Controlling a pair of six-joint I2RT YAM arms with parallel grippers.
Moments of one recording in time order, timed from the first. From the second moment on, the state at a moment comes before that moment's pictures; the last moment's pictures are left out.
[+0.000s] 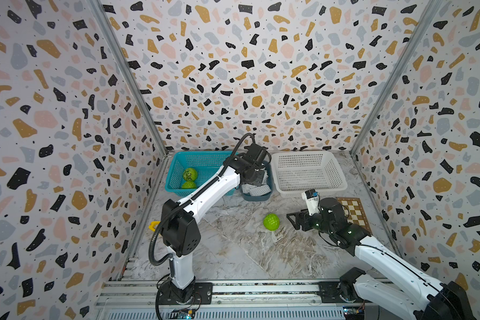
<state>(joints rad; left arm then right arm) -0.66 1.83 1.82 -0.94 -0.17 -0.25 0.53 0.94 0.56 -0.22 -0.22 0.33</state>
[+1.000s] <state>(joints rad) -0.74 1.31 1.20 -0.65 0.18 -0.56 0.49 0.95 0.58 0.02 -0.67 0.50</state>
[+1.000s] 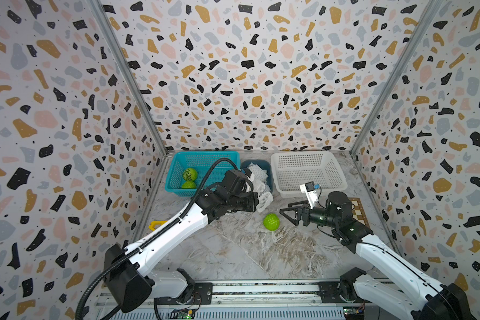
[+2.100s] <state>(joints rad) -0.71 1.61 1.41 -0.63 -0.05 -0.37 0.48 1.21 0.84 -0.09 -0.45 0.56</state>
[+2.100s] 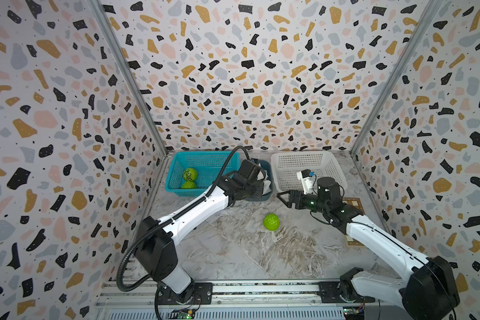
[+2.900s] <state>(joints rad) -0.68 1.70 1.45 -0.62 -0.04 -0.33 0.51 1.58 1.08 -0.06 -0.44 0.60</state>
